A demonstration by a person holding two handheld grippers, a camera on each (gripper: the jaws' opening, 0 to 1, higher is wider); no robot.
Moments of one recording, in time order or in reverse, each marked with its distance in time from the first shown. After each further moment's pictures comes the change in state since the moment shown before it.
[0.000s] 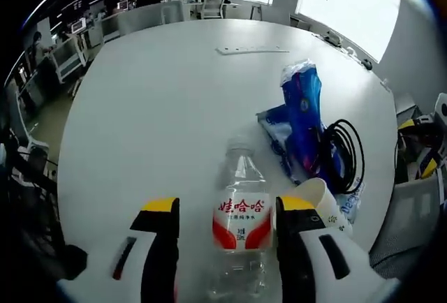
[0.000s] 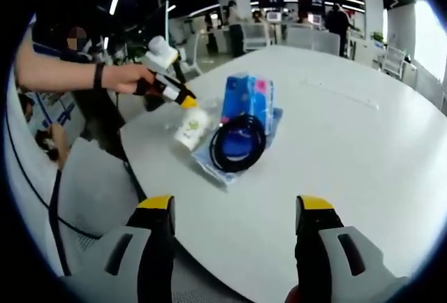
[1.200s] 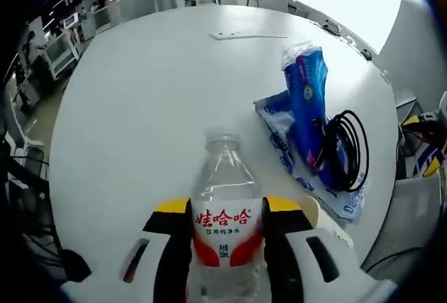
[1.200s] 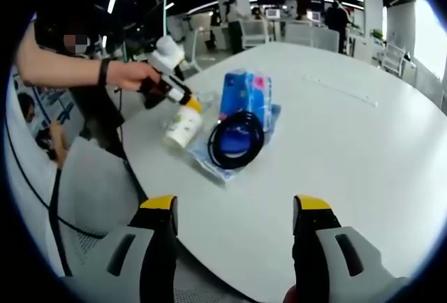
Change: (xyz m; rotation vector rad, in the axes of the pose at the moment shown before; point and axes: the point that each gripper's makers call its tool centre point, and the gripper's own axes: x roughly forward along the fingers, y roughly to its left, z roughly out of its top) left arm 0.011 -0.001 -0.005 -0.002 0.066 -0.010; right arm 0.001 -0.003 -0.003 0.007 0.019 -0.004
